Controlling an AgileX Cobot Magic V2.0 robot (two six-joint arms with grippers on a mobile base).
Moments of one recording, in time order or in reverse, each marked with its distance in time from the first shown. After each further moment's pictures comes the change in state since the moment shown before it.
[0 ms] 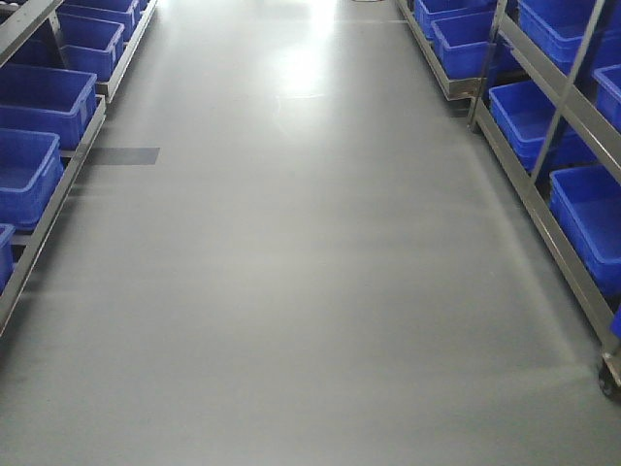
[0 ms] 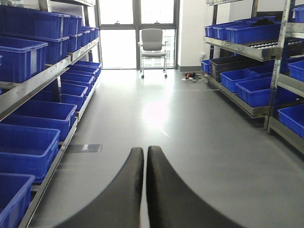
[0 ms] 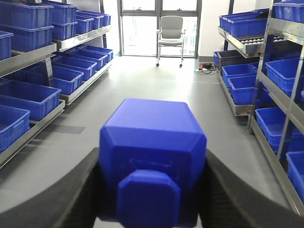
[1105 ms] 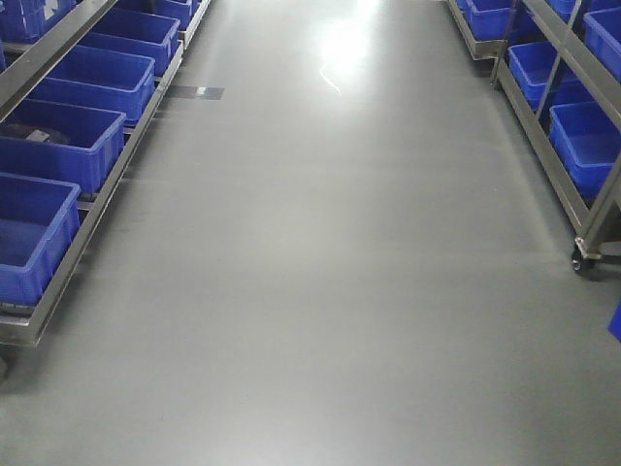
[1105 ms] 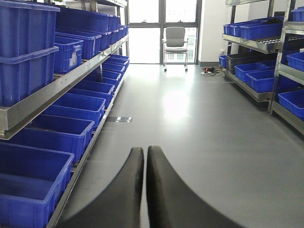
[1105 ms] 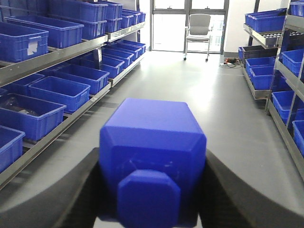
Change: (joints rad) left arm 0.000 0.000 0.000 0.000 0.000 0.000; right arm 0.000 0.000 0.000 0.000 0.000 0.000
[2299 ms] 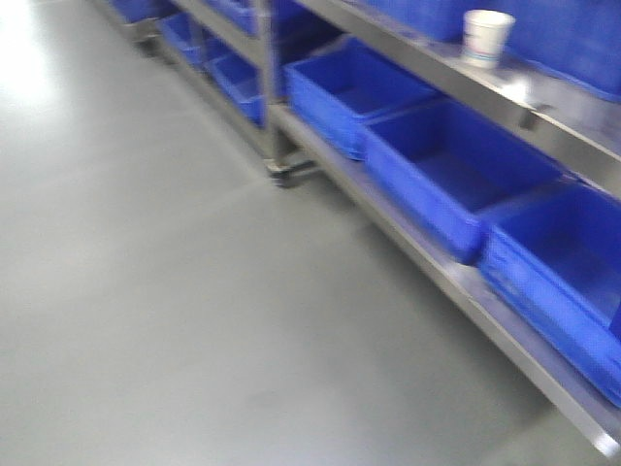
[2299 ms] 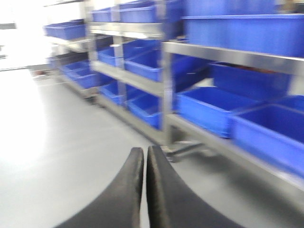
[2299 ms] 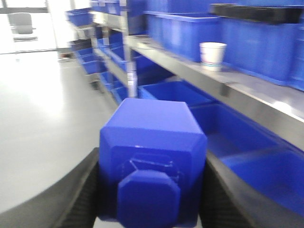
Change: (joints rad) left arm 0.000 0.000 0.000 0.000 0.000 0.000; right arm 0.000 0.000 0.000 0.000 0.000 0.000
